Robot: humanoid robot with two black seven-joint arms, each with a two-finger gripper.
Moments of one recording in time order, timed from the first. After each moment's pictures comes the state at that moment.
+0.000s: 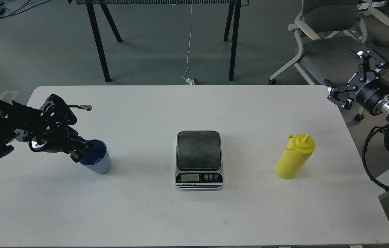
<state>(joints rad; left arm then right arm) -1.04 0.78 -0.01 -1.08 2.18 -0.37 -0.49 0.79 -0.65 0.45 0.71 0.25 0.49 0.14</state>
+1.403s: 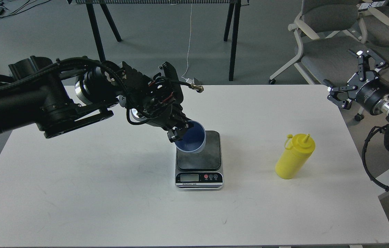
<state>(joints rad) -1.33 0.33 -0.04 -1.19 2.18 -0.49 -0.49 0.79 -0.65 0.45 0.71 0.25 0.49 0.14</state>
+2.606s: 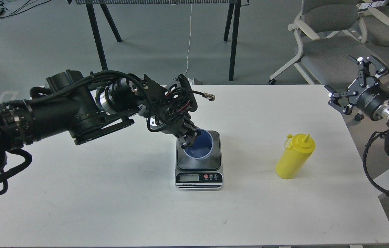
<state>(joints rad) -1.27 0.20 -0.04 -1.02 2.18 -0.49 -0.49 0.77 -0.66 0.45 0.71 0.25 0.49 0.14</state>
